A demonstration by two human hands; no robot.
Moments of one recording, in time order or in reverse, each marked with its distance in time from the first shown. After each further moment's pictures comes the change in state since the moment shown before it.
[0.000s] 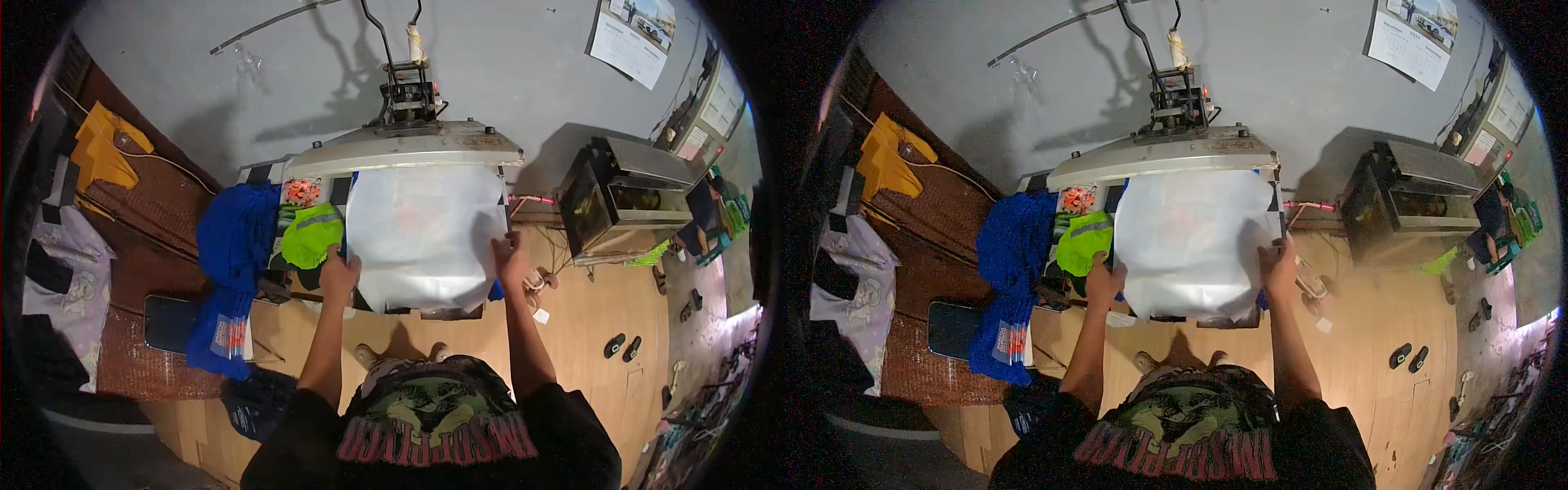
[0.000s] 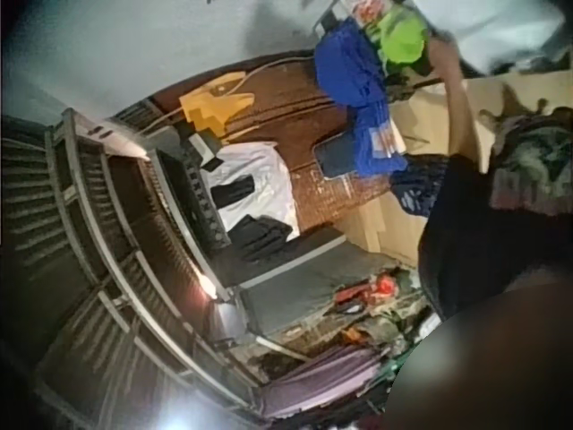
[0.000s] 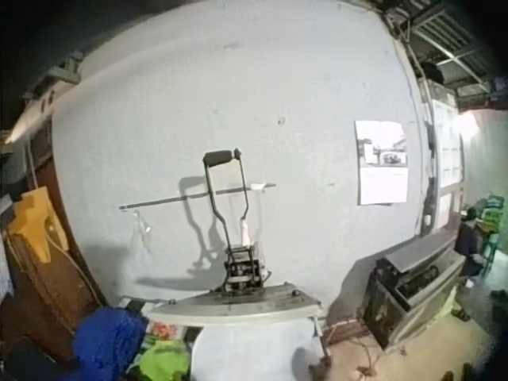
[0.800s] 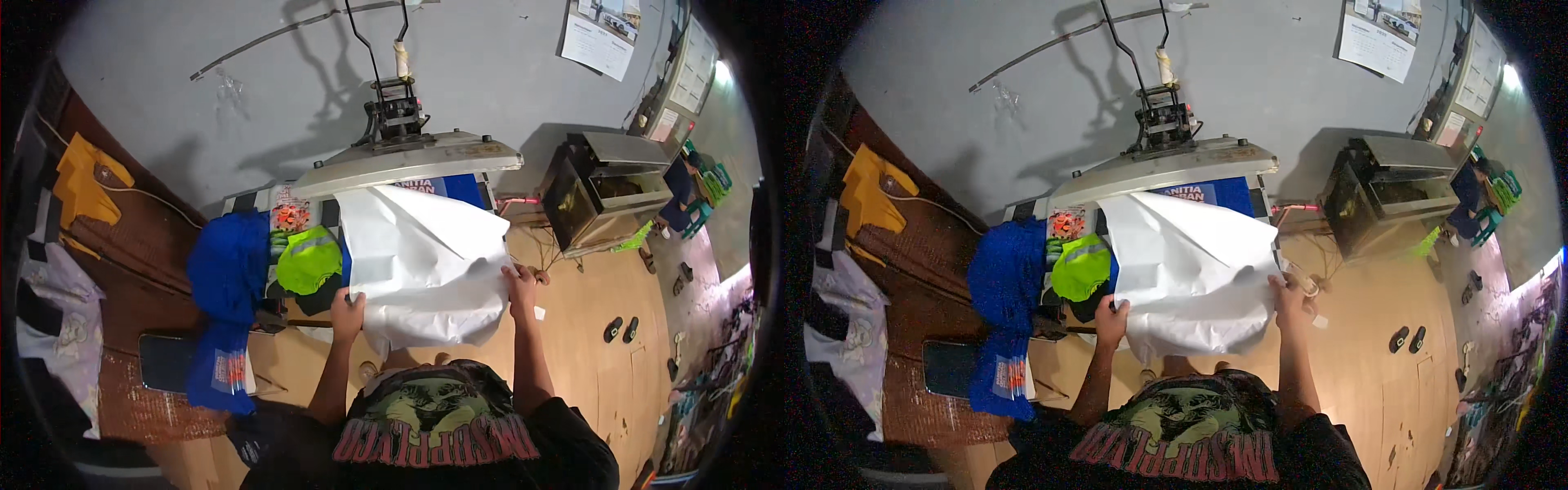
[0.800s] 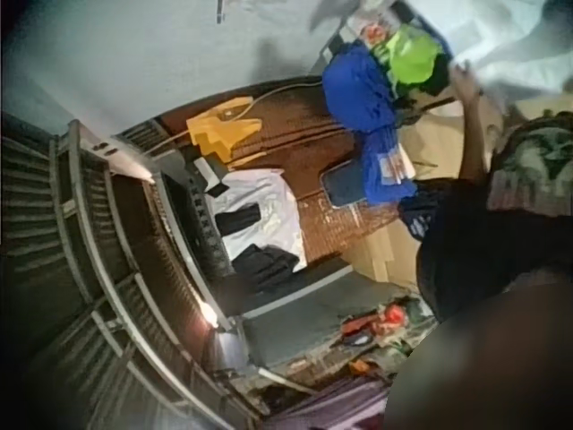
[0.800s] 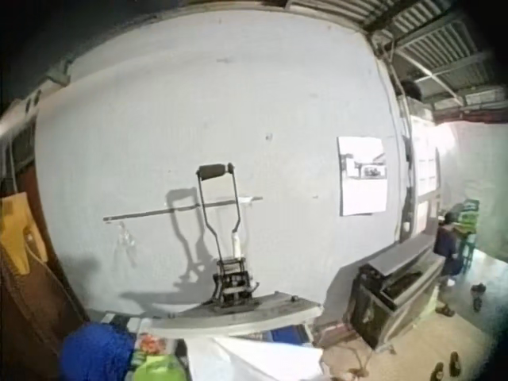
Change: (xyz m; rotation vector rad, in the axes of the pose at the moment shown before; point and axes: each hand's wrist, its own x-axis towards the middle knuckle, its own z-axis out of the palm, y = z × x) left_hand -0.034 -0.029 -0.006 -0.476 -0.129 -0.003; right_hand -0.050 -0.011 -0.033 0.238 -0.083 0.447
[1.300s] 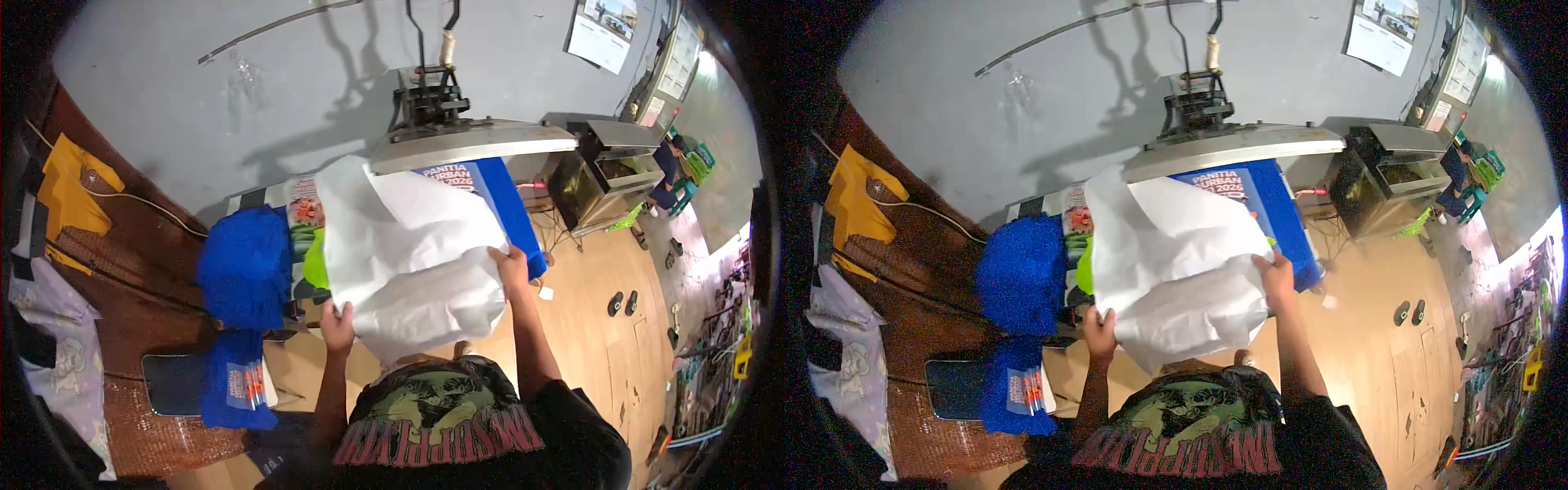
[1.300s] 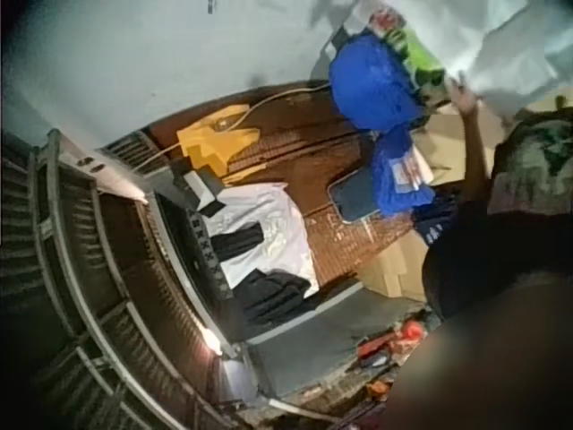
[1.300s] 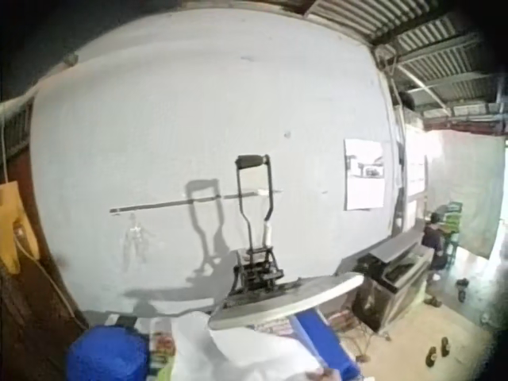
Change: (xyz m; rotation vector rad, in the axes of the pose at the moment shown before) left_hand 0.016 -0.083 -0.147 -0.432 0.047 0.138; right_hand -0.099 -0.063 0.145 0.247 -0.145 -0.009
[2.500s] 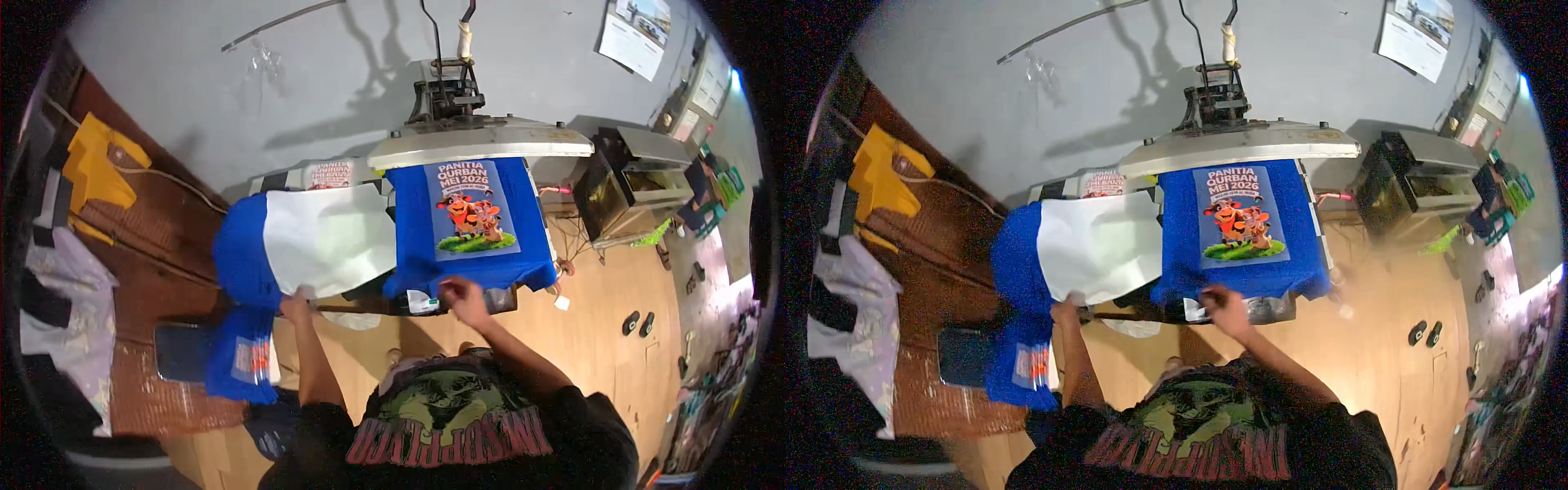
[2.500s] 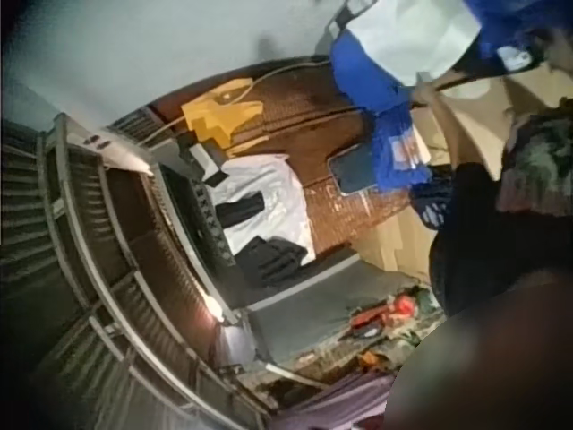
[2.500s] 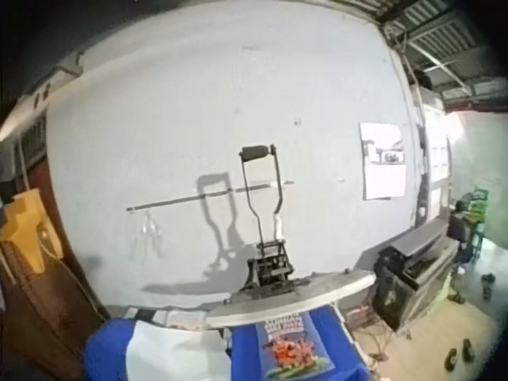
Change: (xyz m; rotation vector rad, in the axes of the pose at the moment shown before) left_hand 0.042 -0.106 -0.097 0.714 0.660 -0.465; right_hand -0.034 0.069 0.042 -0.303 -0.571 -0.120
